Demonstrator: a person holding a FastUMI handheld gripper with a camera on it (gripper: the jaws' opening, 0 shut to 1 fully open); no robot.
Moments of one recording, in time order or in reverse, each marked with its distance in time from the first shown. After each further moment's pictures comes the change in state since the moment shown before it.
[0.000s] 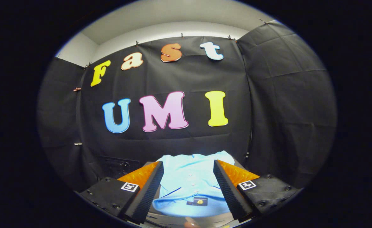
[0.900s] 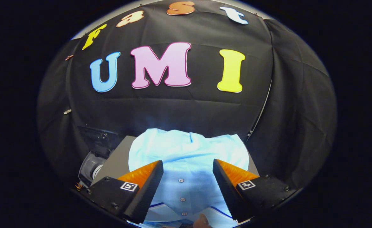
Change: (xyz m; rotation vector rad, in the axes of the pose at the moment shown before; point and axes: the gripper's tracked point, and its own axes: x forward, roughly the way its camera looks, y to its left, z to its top) arm 0.126 -0.004 -0.083 -0.148 0.488 -0.020
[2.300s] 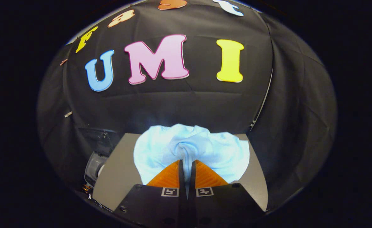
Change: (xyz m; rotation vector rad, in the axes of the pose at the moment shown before) arm -0.035 0.009 0.035 0.066 -0.045 0.049
